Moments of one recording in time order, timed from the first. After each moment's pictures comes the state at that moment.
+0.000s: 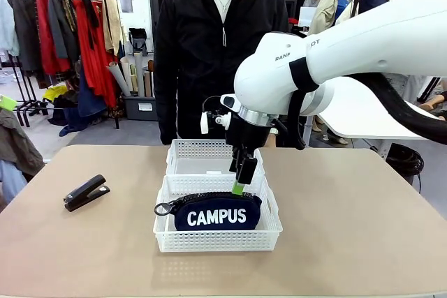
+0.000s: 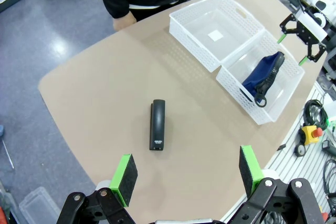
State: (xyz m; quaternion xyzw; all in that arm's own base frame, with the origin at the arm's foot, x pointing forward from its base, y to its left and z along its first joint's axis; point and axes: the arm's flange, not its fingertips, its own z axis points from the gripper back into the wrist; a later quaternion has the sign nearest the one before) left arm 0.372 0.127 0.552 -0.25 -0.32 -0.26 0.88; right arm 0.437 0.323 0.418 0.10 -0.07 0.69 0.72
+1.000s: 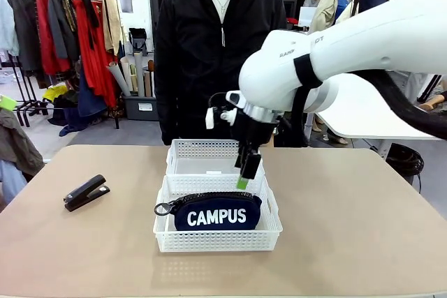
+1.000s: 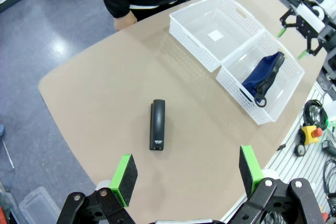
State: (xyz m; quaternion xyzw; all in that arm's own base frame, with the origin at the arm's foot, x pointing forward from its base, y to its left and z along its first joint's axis) left arm 0.372 0.127 0.552 -0.25 -0.32 -0.26 0.88; right arm 0.453 0.297 0.427 0.10 -0.07 0.66 0.74
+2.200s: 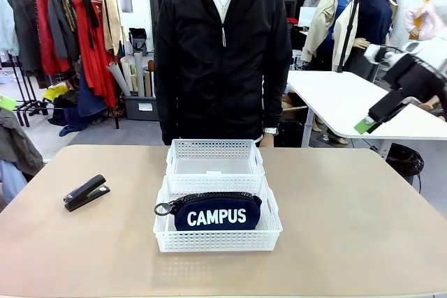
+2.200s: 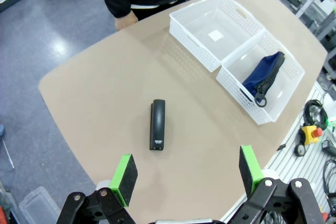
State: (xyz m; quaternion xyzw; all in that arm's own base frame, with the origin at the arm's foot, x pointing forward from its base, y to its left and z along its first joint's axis) left arm 0.372 0.128 0.552 -0.25 -0.32 -0.26 0.88; right arm 0.418 -0.013 0.530 0.25 -0.16 0.32 0.90
